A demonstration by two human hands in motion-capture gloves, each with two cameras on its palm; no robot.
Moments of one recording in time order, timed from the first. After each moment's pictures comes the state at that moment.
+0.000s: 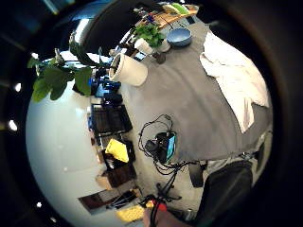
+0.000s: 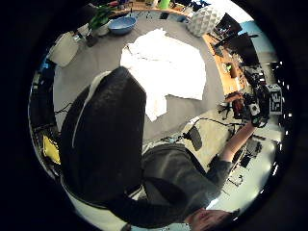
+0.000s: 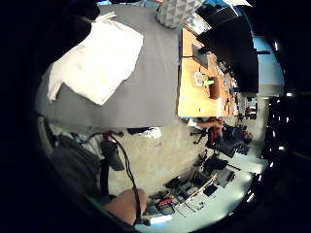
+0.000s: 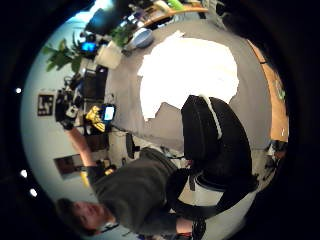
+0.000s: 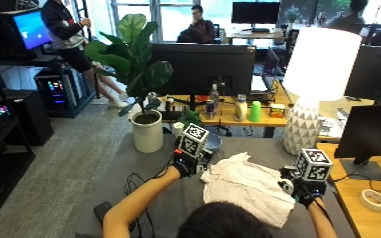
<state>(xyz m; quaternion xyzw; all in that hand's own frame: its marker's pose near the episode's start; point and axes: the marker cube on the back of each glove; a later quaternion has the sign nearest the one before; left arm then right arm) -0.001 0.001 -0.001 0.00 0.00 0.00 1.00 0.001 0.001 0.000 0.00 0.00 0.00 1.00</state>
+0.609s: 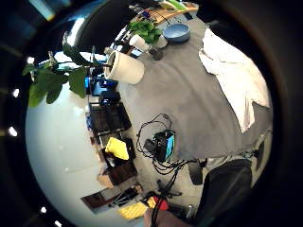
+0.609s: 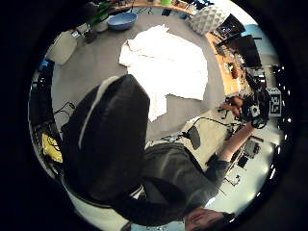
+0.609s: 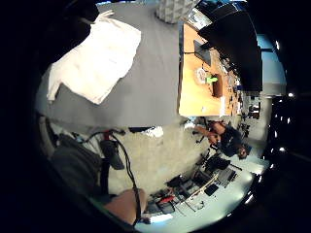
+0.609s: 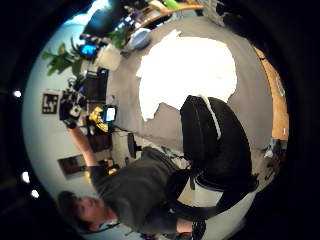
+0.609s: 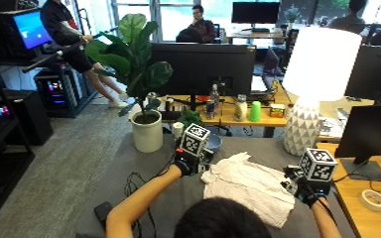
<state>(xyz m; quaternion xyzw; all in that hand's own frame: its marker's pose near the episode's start) 0.004 -0.009 0.007 -0.03 0.01 0.01 1.00 0.011 0.006 -0.005 -0.01 -0.01 0.00 1.00</state>
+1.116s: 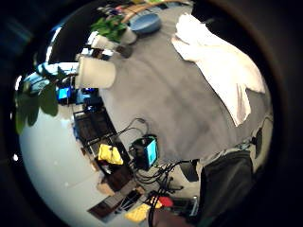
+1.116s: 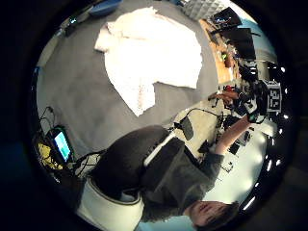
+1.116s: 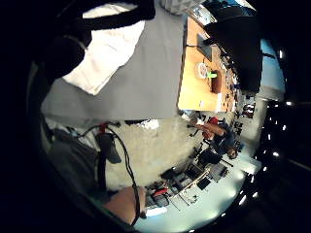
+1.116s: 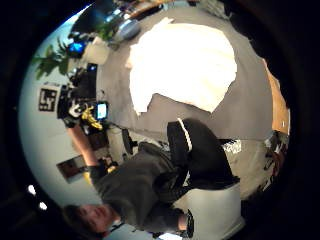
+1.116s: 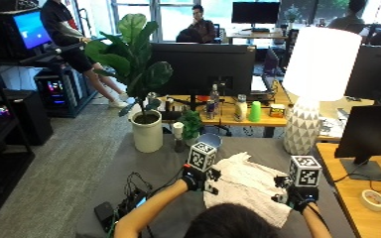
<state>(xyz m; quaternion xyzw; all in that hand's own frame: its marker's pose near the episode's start) 0.054 -0.024 0.083 -0.10 0.08 0.10 0.99 0.004 -0.015 0.048 -0.07 0.03 0.00 1.00</state>
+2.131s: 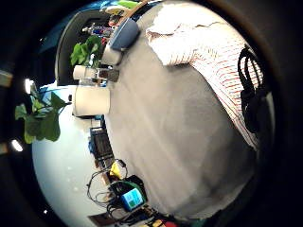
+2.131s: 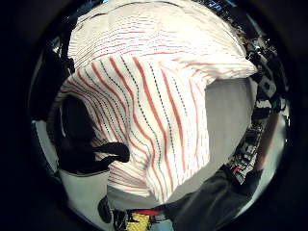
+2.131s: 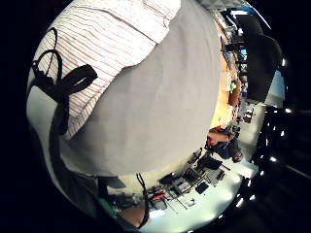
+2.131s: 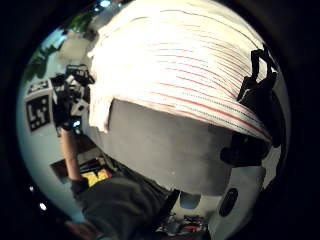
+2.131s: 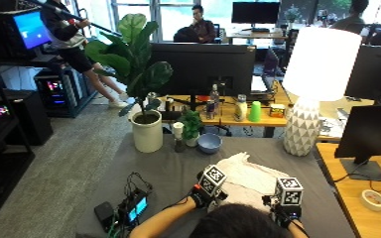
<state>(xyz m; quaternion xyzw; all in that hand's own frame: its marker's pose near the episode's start) 0.118 -0.052 0.186 0.03 -0.04 0.13 0.99 0.001 -0.070 0.212 -0.08 0.03 -0.02 1.00</state>
